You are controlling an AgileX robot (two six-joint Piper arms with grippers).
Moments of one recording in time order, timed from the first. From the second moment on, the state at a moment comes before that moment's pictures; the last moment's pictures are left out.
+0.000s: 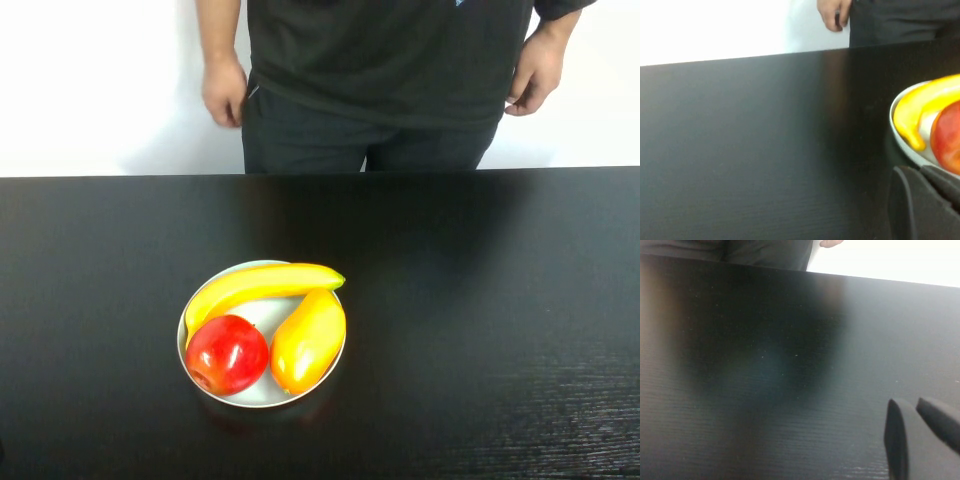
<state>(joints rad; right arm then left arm) 0.05 -0.01 0.03 0.07 0.38 -0.12 -0.18 -0.01 0.02 0.04 0.35 0.06</state>
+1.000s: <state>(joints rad) 0.05 -0.01 0.03 0.07 0.38 -0.12 -0.18 0.21 -0.28 -0.13 0.37 -0.25</state>
